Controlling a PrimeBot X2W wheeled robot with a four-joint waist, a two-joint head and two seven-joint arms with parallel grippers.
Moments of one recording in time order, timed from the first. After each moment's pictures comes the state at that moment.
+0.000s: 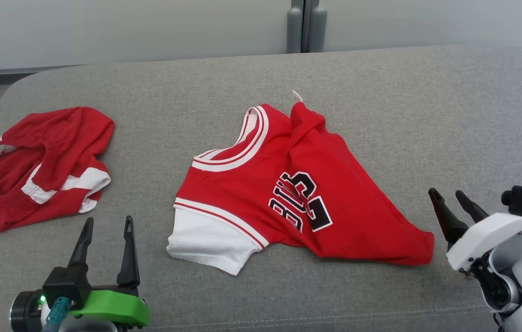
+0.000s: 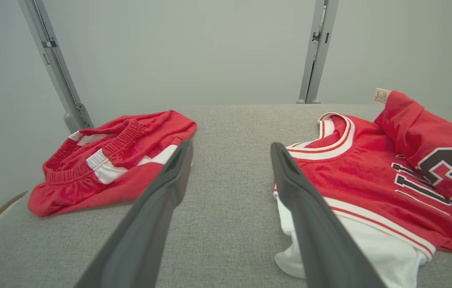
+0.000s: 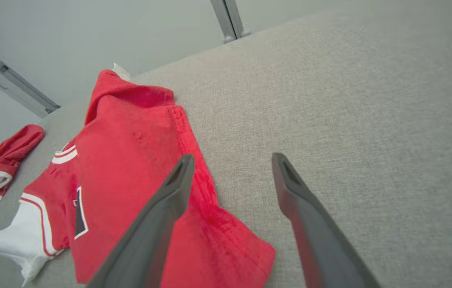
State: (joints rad) left arm -0.03 0.05 0.03 0.22 -0.10 -0.10 -0.26; right arm -0.25 -0.41 0.26 0.39 0.83 0.13 -0.01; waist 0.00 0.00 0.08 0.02
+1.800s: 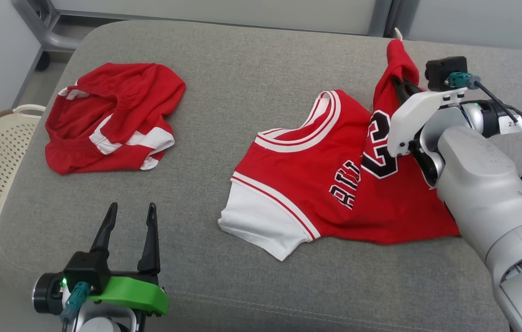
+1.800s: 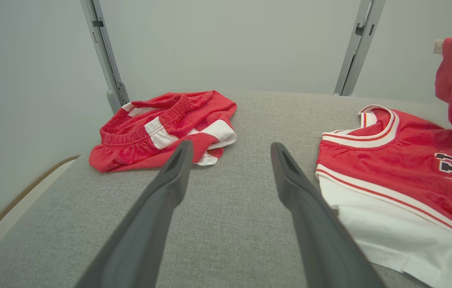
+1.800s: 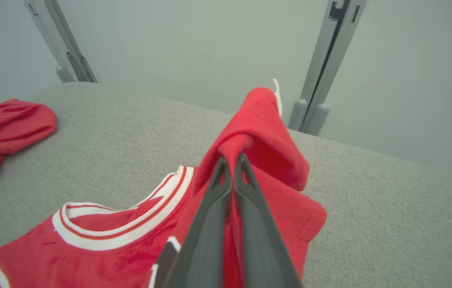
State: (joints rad) left arm -0.08 0.05 -0.06 0.24 -0.13 -0.08 -0.26; right arm -1.05 -0.14 0.52 1.27 0.49 0.13 -0.22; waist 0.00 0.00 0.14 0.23
